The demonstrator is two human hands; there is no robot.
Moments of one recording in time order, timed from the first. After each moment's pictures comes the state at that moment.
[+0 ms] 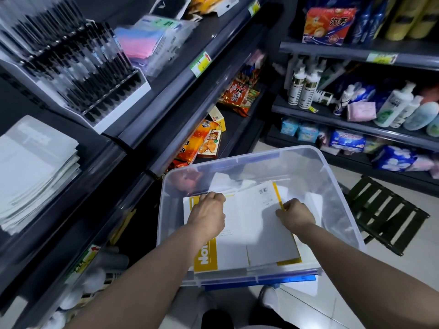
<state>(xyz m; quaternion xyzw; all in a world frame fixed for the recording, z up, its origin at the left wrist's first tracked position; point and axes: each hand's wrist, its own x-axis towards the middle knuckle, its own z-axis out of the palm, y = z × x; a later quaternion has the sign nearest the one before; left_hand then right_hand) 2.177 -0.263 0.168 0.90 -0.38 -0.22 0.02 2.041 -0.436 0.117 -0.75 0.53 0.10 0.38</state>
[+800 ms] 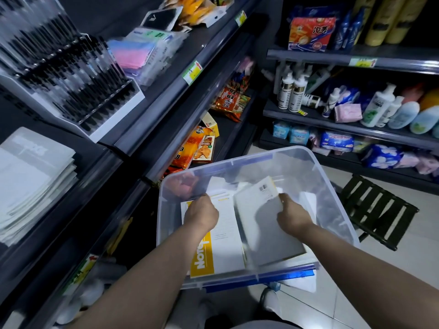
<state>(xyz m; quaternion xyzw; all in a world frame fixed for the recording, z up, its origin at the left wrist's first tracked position) 2.189 -0.270 0.164 0.95 -0.20 -0.24 0.08 2.030 -0.425 0.150 -0.81 0.44 0.12 0.37</state>
